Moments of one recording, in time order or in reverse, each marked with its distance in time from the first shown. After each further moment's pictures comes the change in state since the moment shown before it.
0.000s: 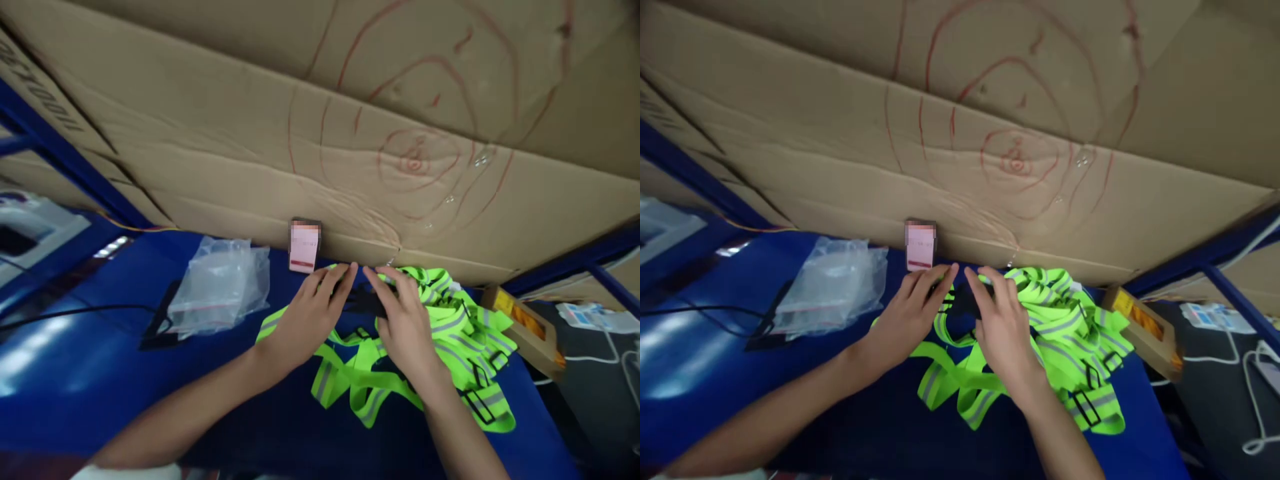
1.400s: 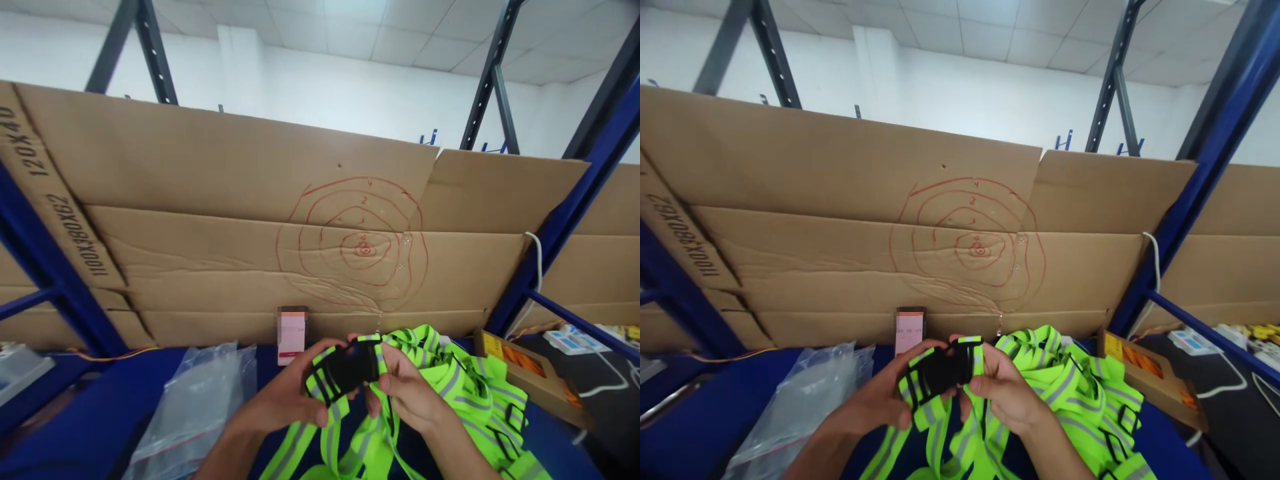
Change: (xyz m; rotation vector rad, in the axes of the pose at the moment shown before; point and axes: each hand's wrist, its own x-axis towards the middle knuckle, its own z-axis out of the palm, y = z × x) left_hand 0.022 -0.041 -0.019 -1.877 -0.446 -0.192; right_hand 0.012 0.007 0.004 1.863 -0.149 0.117
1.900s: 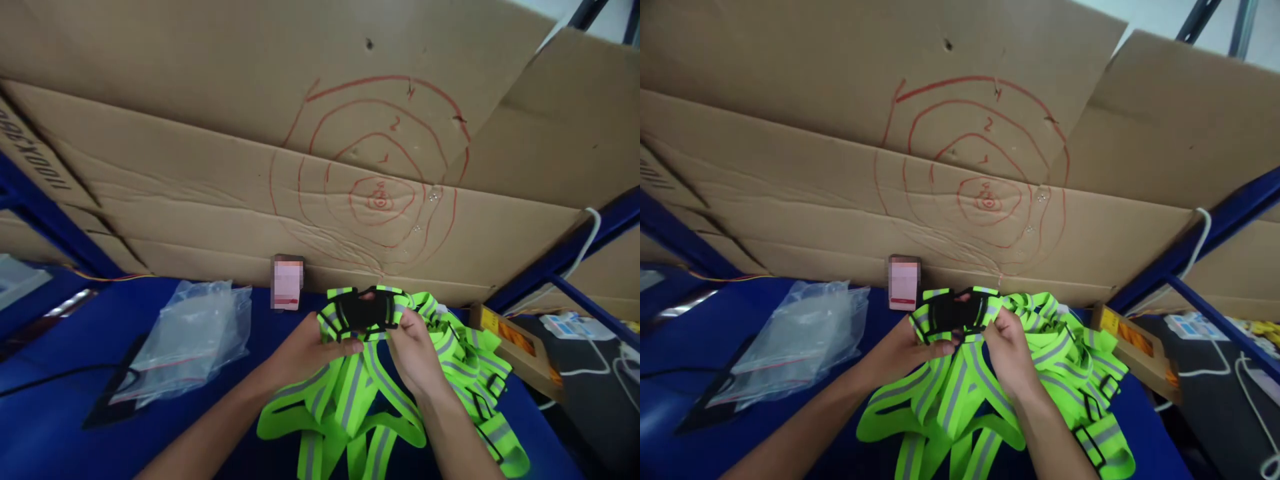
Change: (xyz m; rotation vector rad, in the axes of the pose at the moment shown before) left_hand 0.032 -0.018 0.036 0.221 0.289 0.045; right_hand -0.002 0.004 -0.012 -0.376 0.412 -0.110
